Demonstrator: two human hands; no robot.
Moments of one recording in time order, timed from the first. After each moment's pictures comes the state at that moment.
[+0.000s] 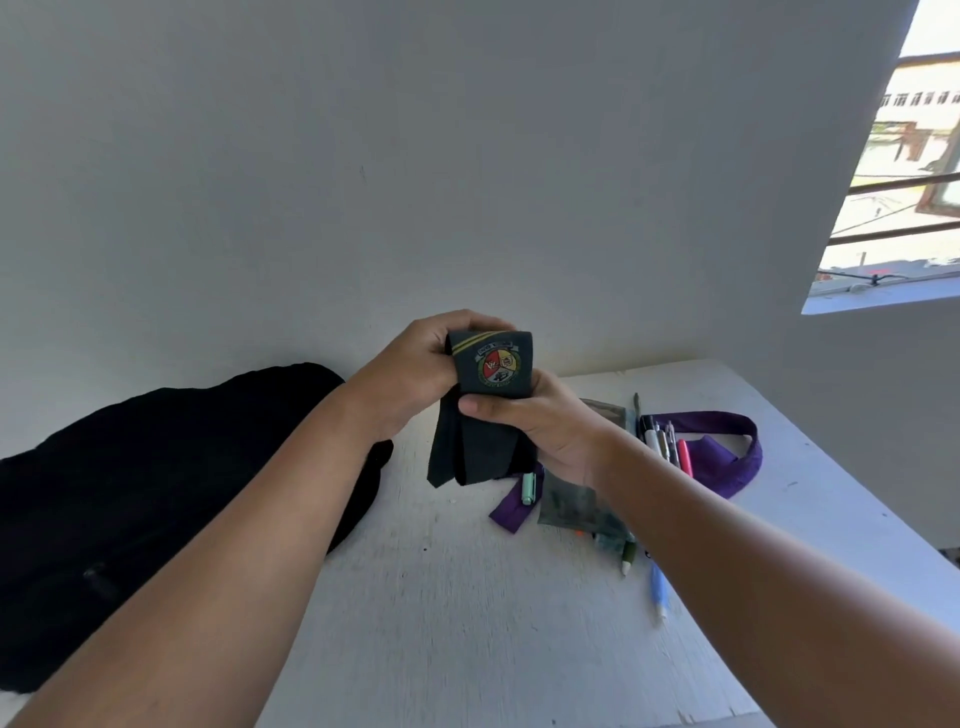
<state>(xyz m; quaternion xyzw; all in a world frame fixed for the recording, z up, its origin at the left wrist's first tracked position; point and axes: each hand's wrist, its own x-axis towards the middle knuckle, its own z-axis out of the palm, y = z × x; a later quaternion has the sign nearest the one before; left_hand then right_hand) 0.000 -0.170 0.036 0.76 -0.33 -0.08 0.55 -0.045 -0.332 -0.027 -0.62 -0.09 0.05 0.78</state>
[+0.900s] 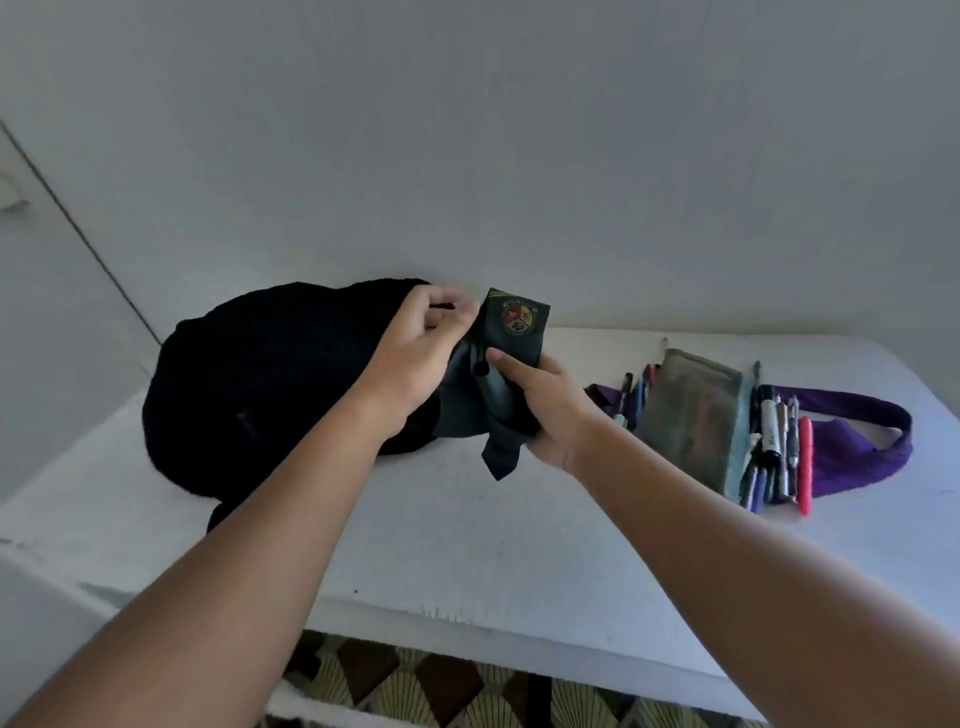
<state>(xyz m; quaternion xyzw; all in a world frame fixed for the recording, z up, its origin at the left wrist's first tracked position) -0.039 -0.078 -0.024 0.79 -0.06 0.08 0.60 -0.039 -0.233 -0.076 -0.50 0.03 0.13 0.86</state>
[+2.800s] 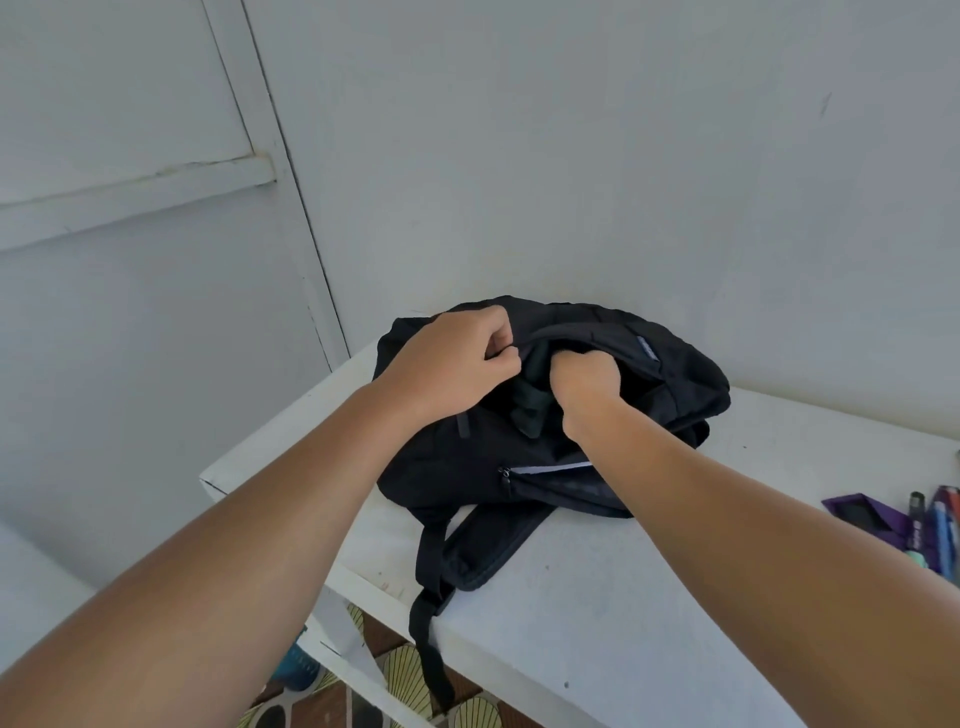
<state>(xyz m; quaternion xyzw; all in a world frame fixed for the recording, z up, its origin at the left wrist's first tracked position) -0.028 0.133 0.014 0.96 -0.05 0.15 0.23 0.062 -0.004 -0.048 -0.76 0.10 0.05 0.64</state>
